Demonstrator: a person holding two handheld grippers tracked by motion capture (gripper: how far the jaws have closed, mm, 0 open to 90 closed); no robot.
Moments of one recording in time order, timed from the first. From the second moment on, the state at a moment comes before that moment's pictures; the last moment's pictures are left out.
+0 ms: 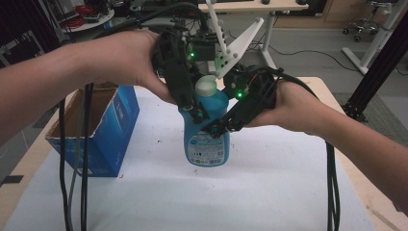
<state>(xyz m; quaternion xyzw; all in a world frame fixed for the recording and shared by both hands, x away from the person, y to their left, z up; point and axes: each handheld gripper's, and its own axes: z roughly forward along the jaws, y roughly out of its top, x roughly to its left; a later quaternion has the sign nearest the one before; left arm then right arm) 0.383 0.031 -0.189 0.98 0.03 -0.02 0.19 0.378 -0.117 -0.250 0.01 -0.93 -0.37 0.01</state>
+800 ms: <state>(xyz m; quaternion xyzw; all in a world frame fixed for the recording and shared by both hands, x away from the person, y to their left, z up) 0.381 0.030 -0.191 0.98 0.03 -0.01 0.19 0.378 -0.118 -0.250 0.00 -0.93 -0.36 0.01</state>
